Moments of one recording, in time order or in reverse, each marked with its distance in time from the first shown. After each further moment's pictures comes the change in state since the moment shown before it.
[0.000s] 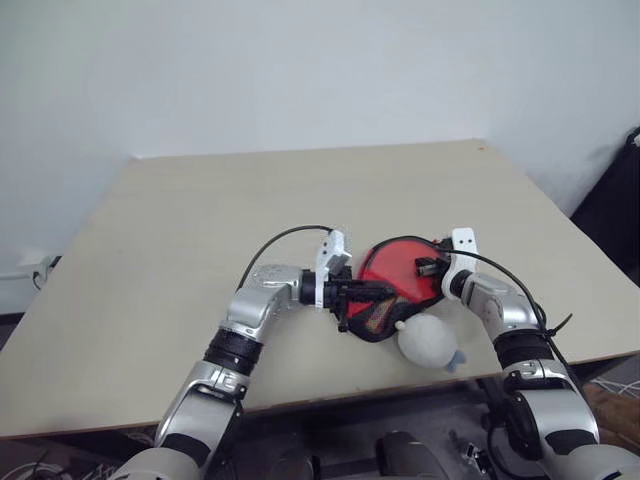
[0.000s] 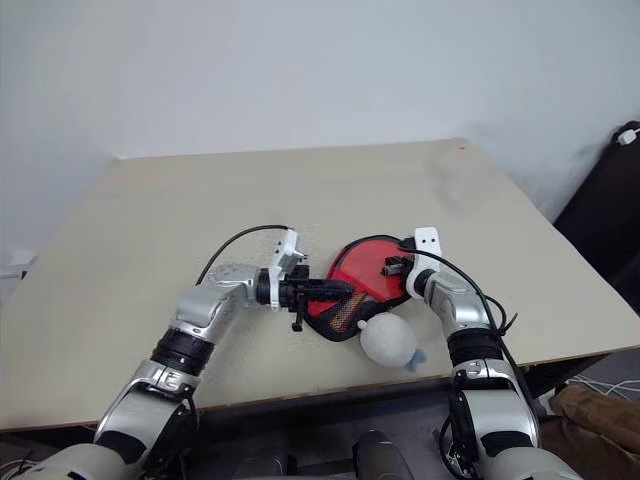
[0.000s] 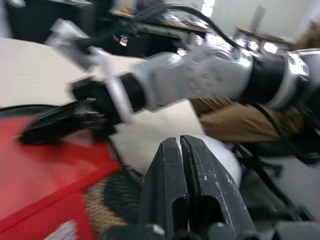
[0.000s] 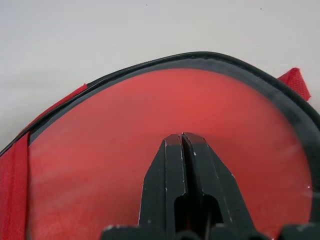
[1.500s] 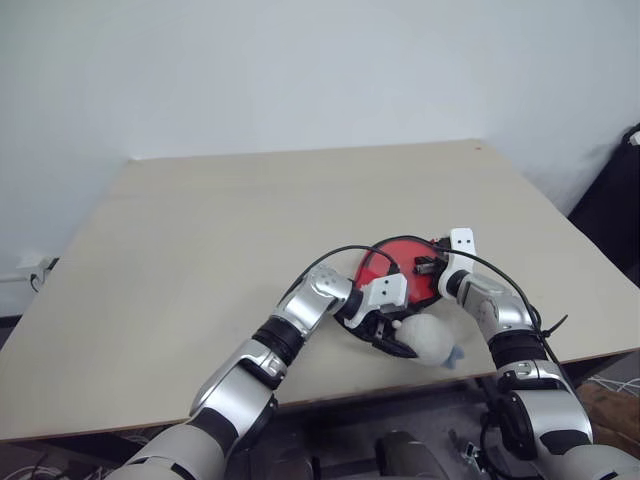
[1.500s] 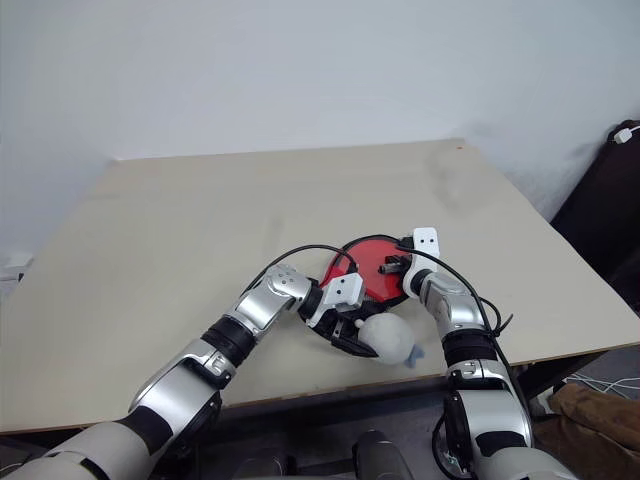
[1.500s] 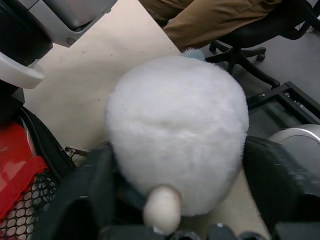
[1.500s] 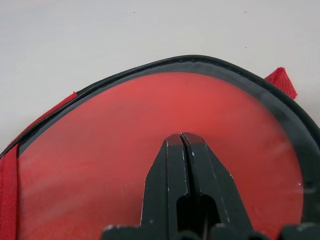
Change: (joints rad) left arm -0.141 -0.150 -0.208 0.340 0.324 -0.338 -0.042; right arm 0.003 0.032 -0.018 -0.002 -0.003 -0.016 -0.041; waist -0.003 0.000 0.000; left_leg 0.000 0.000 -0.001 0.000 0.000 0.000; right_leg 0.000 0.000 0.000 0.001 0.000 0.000
